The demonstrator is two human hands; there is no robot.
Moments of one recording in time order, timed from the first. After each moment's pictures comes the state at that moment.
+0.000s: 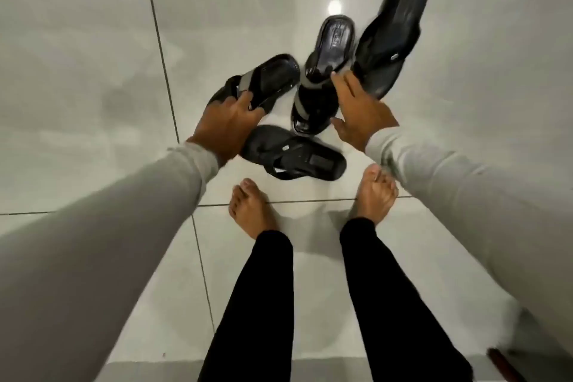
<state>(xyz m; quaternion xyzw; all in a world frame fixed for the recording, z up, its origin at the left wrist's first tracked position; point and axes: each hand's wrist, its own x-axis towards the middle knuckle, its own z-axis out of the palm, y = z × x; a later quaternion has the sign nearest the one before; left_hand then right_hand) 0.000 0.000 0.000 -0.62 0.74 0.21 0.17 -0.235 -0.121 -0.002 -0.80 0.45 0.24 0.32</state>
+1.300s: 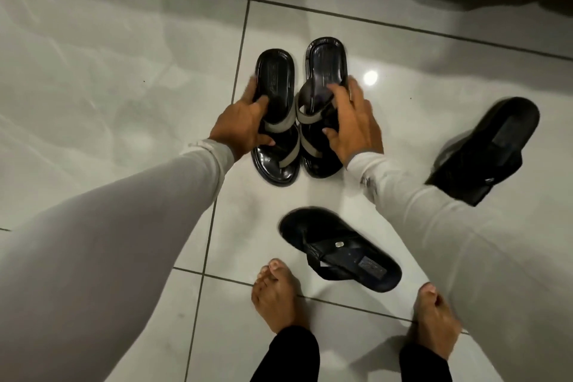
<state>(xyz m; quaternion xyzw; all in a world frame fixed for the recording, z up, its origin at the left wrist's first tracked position) 0.158 -0.048 -0.107 -0.81 0.47 0.35 0.03 -0.029 -0.160 -0.110 -0.84 0.44 0.05 0.30</state>
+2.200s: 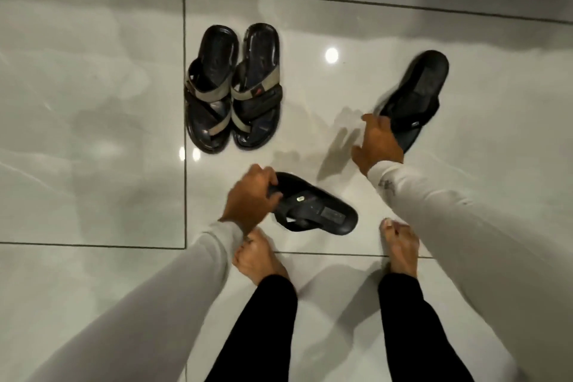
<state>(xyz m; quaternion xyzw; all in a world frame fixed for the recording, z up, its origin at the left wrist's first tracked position) -0.016 0.041 -0.050 -0.79 0.39 0.48 -0.04 -0.186 -0.151 -0.053 -0.71 0.61 0.19 0.29</state>
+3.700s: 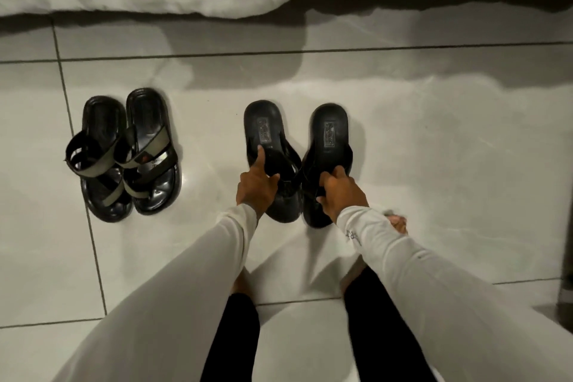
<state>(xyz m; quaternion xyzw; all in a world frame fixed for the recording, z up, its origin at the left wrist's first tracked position) -0.161 -0.180 -0.117 -0.81 0.24 0.53 -0.07 -0.331 -0.249 -0.083 -0.72 0.52 0.32 0.33</state>
